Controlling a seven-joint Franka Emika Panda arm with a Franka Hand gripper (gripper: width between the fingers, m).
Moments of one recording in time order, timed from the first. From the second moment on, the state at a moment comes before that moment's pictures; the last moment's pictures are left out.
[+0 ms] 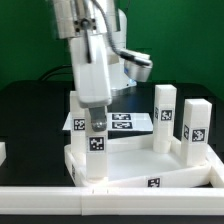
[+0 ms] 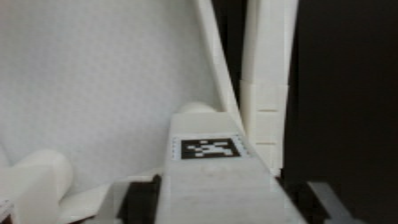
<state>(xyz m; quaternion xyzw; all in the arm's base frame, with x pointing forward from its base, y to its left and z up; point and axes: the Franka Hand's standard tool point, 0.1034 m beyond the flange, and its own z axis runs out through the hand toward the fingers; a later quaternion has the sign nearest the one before) 0.629 -0.041 0.108 -0.71 0.69 0.01 0.09</state>
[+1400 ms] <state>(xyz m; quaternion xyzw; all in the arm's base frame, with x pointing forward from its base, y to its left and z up) 0.631 -0.039 0.111 -1.00 0.06 -0.06 0.04</state>
